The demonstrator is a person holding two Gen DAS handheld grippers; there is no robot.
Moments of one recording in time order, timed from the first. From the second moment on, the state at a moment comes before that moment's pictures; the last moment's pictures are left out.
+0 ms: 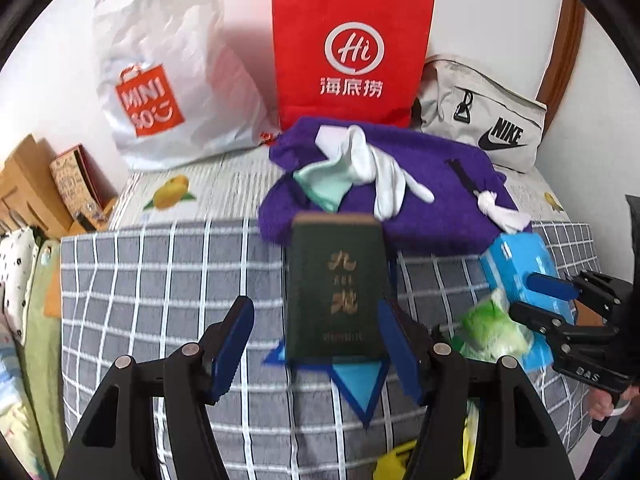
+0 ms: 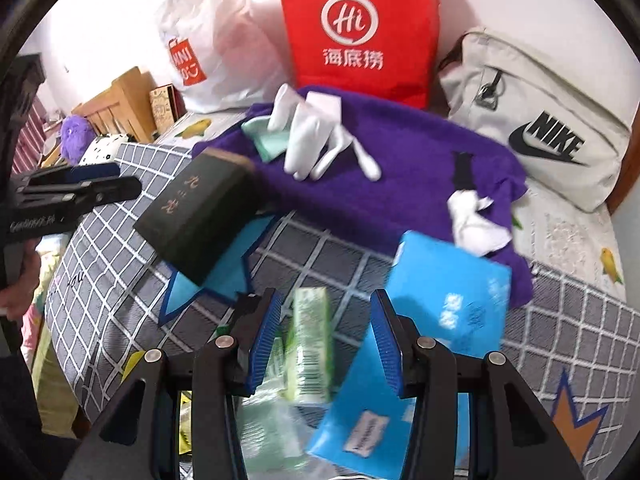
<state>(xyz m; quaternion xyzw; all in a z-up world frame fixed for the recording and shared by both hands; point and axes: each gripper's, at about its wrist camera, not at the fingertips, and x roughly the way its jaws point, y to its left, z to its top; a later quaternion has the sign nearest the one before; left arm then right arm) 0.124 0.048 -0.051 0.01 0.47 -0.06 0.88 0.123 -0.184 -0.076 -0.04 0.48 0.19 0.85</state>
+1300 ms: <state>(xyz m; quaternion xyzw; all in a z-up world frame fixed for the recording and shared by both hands) 0.029 0.026 -0.116 -0.02 0.54 -0.13 0.83 0.064 -0.186 -0.059 -0.03 0.45 0.13 0.88</state>
